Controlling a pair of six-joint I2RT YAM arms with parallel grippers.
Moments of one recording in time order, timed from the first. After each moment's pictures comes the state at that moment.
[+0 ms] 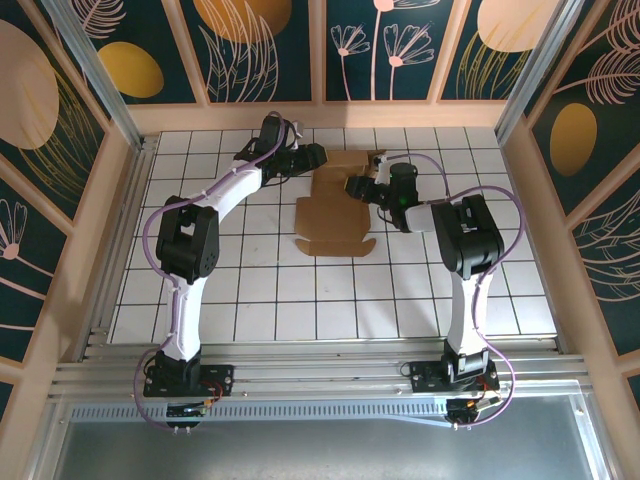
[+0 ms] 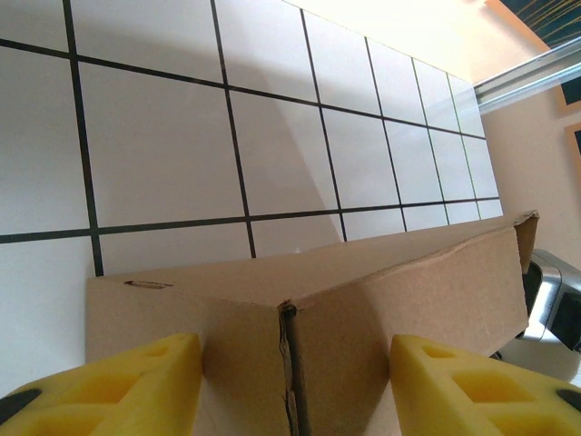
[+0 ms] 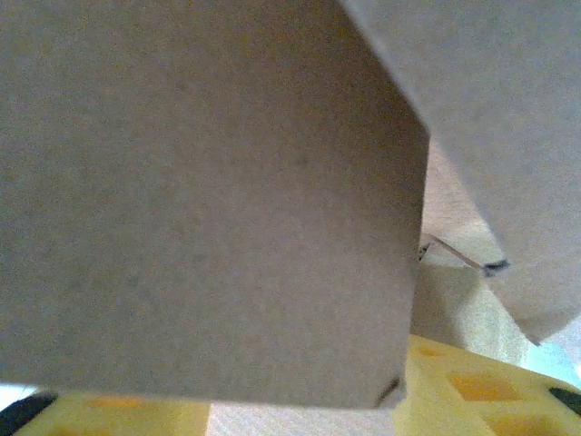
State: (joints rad) left arm -0.40 2.20 1.83 -0.27 0.39 -0.66; right arm 0.28 2.11 1.13 0.59 -0.49 0.50
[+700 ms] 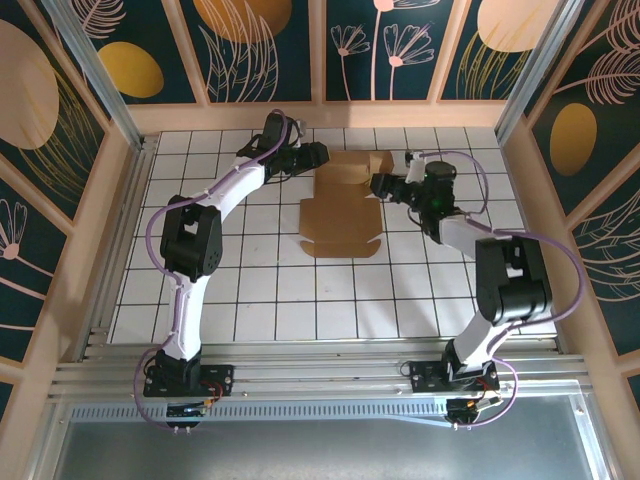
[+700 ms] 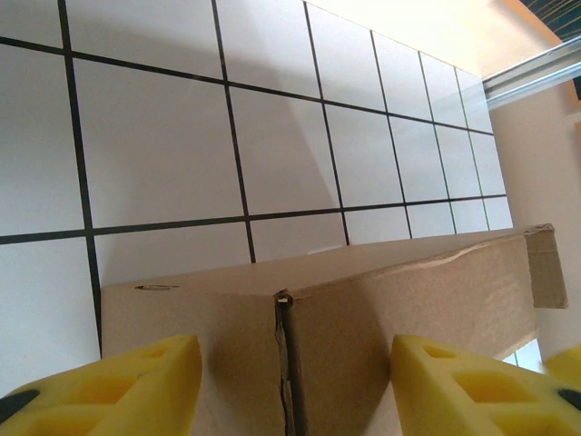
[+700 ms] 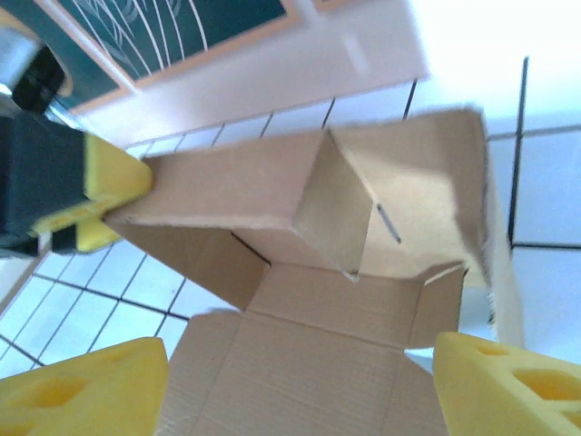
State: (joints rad) left arm -0.41 2.24 1.91 -0.34 0.38 -0.66; right arm 0.17 1.64 0.90 0.41 -0.45 0.34
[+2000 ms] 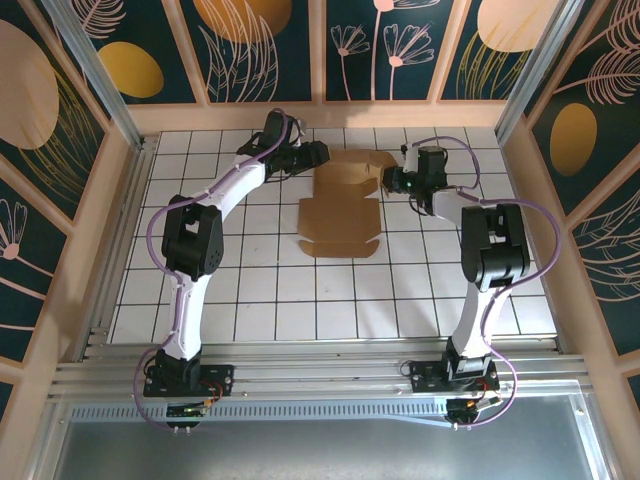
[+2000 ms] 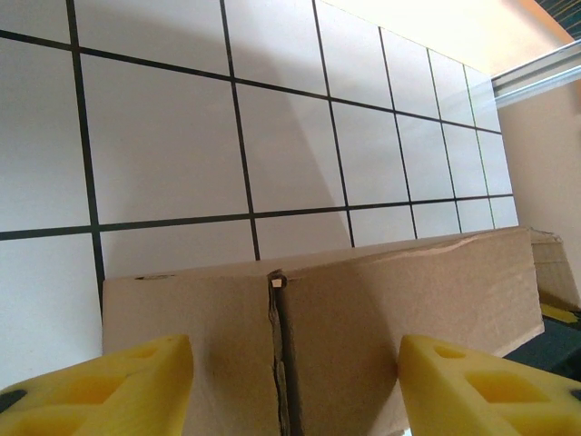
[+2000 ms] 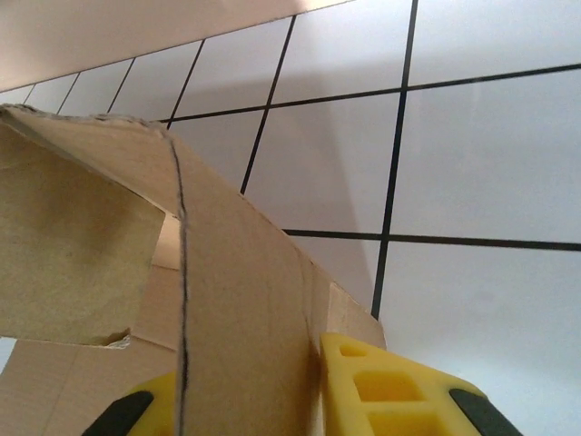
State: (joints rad) left arm -0.41 2.25 1.94 -0.39 0.38 -0.66; right arm 0.15 1.94 1.21 0.14 -0.36 0.25
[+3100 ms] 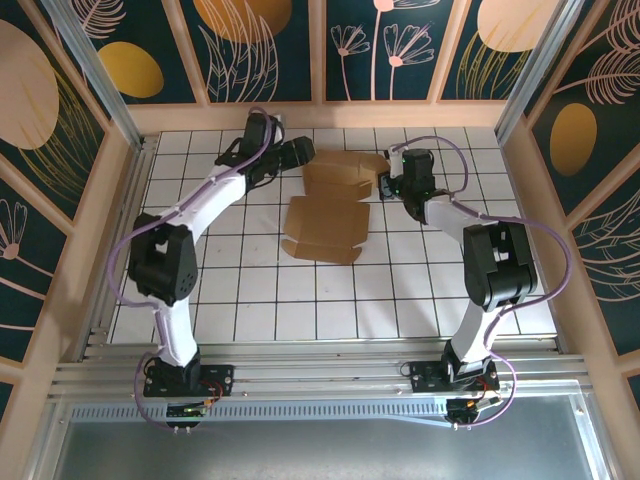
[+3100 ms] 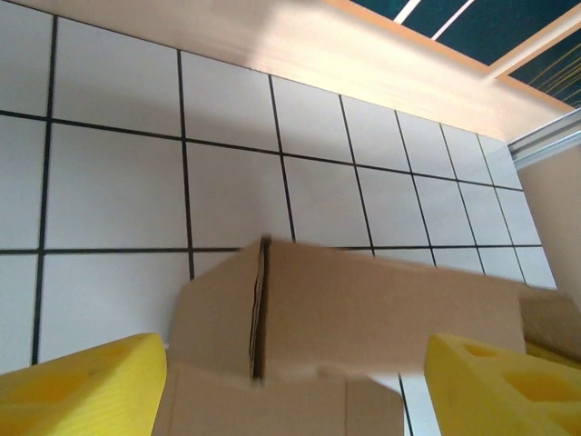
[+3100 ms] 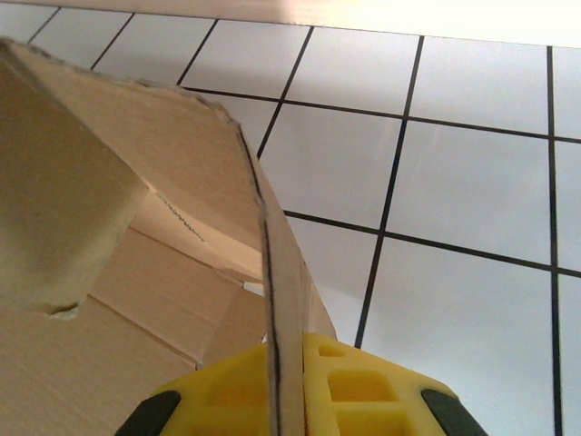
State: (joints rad) left arm -0.41 1.92 1.62 -0.27 0.16 -0.61; right arm 0.26 1.79 1.13 0.08 -0.12 0.02
